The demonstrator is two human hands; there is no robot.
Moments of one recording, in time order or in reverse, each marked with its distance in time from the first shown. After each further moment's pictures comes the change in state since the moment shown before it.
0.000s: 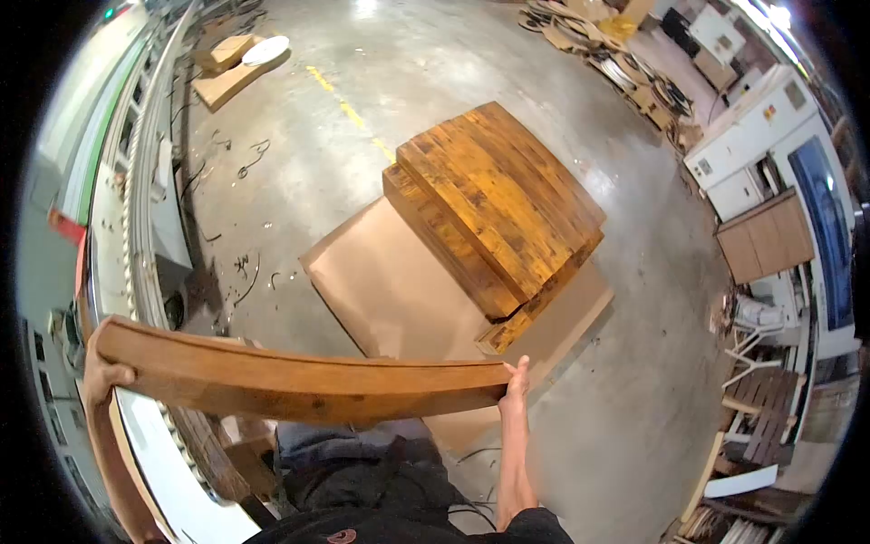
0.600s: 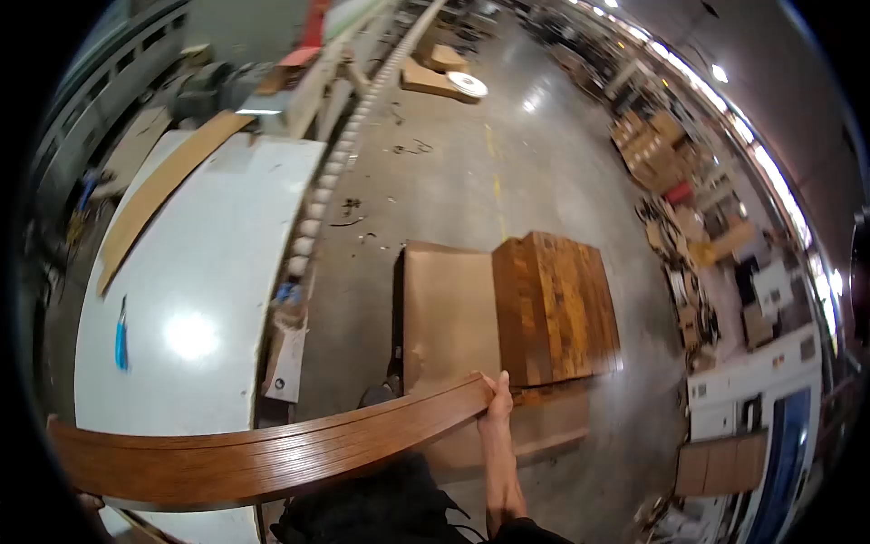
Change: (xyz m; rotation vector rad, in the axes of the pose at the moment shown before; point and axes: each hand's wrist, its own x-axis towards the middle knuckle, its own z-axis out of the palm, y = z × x) left_hand -0.684 -0.240 0.035 -0.088 1.240 -0.334; right_hand -0.281 0.093 0.038 -0.392 -0.770 -0.165
